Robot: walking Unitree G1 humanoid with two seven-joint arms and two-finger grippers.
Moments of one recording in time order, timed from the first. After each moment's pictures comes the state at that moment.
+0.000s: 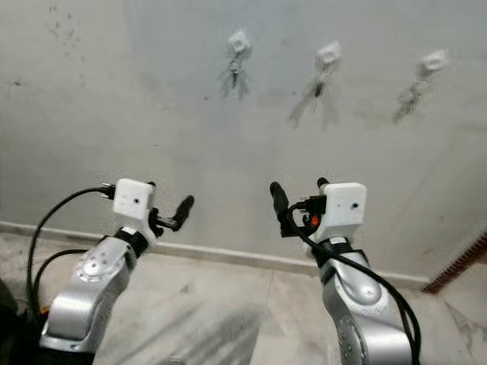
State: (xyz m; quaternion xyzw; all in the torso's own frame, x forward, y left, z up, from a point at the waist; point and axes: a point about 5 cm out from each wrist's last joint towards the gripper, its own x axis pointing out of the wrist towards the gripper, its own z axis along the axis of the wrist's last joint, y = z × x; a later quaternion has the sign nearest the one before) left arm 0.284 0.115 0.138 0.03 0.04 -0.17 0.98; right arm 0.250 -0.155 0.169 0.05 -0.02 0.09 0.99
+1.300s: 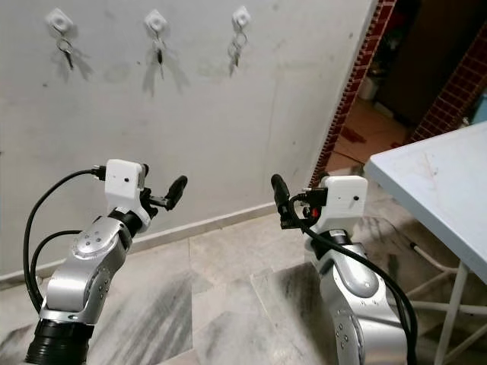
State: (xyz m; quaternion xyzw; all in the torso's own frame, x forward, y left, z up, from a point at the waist) left arm 0.310 0.133 0.150 0.00 0.03 -0.14 0.99; right arm 0.258 -0.152 0.174 0.06 -0.03 0.09 0.99
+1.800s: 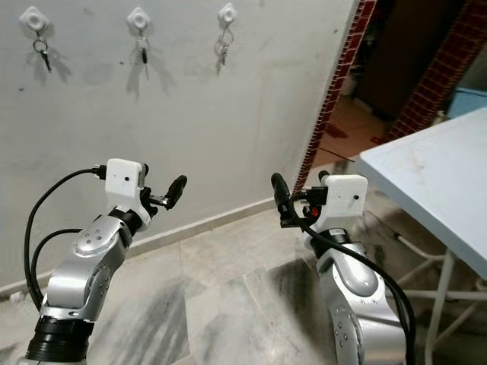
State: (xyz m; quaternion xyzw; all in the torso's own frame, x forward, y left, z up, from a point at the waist) left arm 0.313 0.142 0.150 0.01 0.03 -0.13 0.99; right arm 0.259 -0.146 0.175 0.06 -0.03 0.10 0.99
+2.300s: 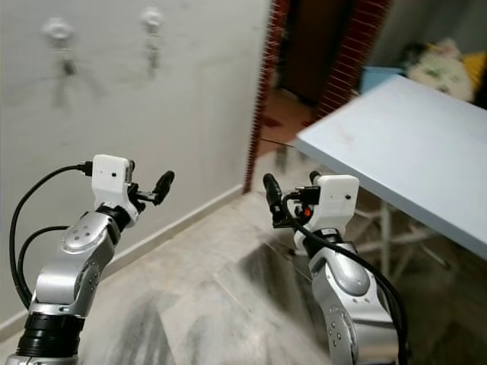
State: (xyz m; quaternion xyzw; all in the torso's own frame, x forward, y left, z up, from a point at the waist) left arm 0.320 0.128 0.154 0.00 0.03 -0.14 0.99; right arm 0.260 -0.156 0.169 0.06 -0.02 0.08 1.00
